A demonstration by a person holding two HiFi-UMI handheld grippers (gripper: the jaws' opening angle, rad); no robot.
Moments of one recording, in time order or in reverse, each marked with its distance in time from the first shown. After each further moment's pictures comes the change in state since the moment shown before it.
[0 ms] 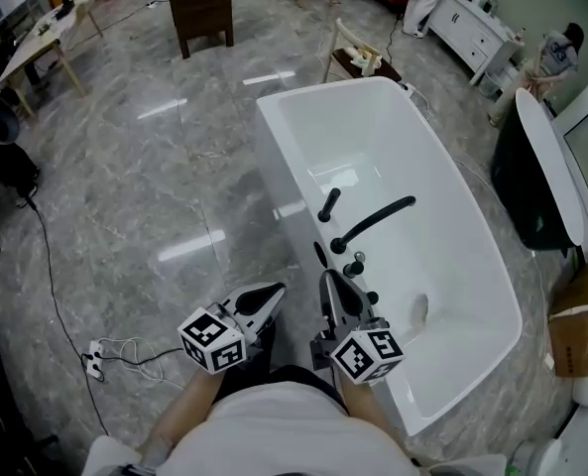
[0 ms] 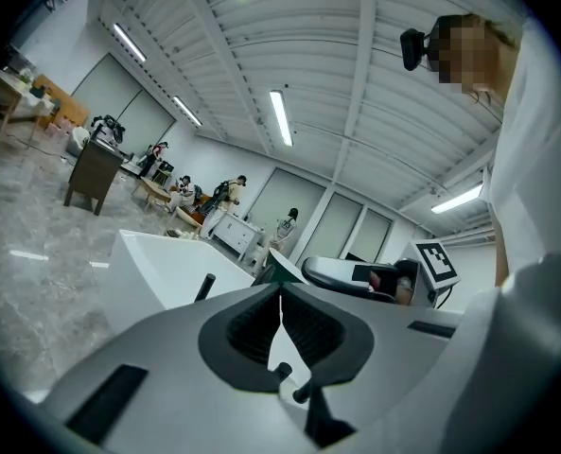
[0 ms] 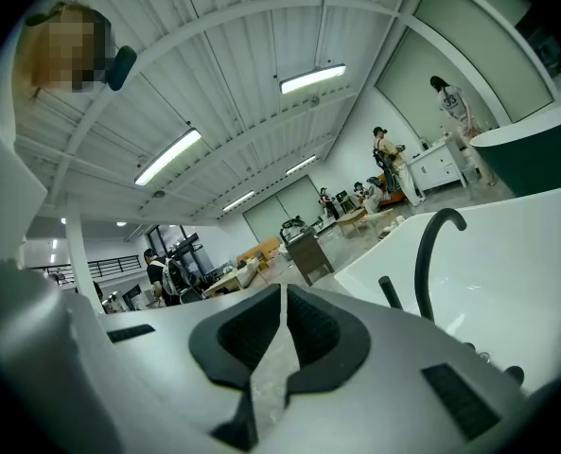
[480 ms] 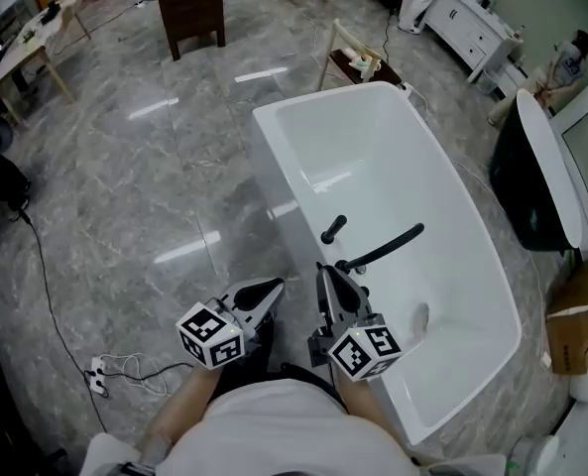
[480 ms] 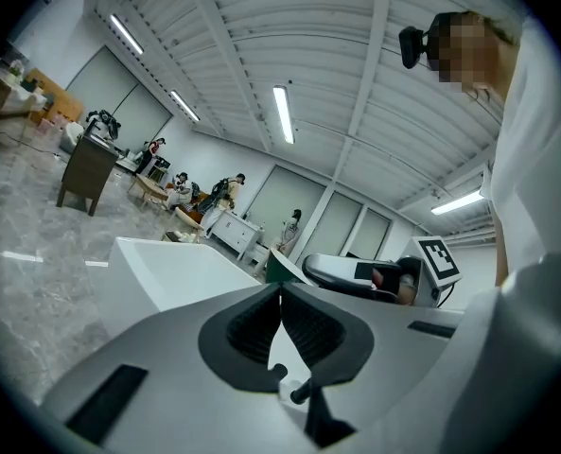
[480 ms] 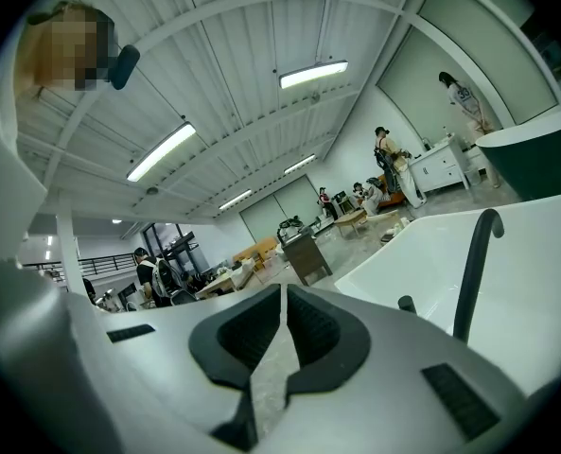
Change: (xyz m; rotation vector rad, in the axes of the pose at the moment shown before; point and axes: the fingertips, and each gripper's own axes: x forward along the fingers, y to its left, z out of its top) left arm 0.035 0.078 0.047 0.003 0.021 -0.028; right arm 0.091 -0.011 0.024 -0.010 -0.003 -0.017
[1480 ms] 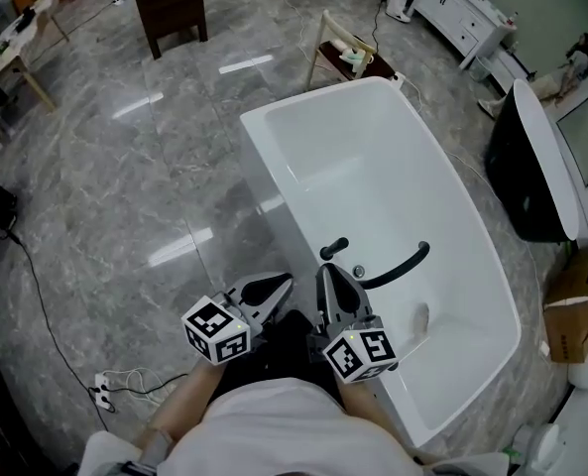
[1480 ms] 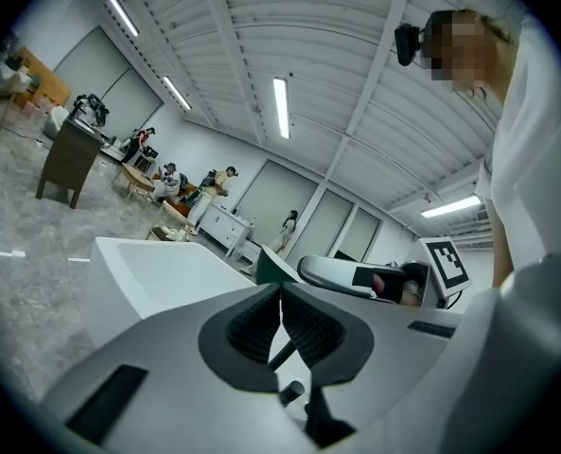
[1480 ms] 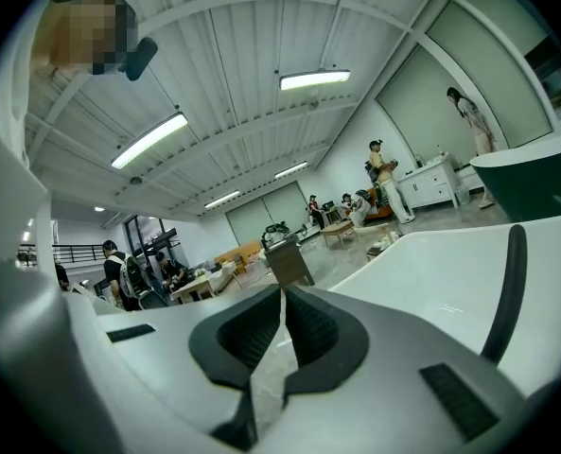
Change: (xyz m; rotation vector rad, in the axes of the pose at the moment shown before) left arm 0.061 0.056 0.031 -0.013 0.034 -0.093; right arm 0.068 -0.035 0.019 -0.065 -0.042 -0.115
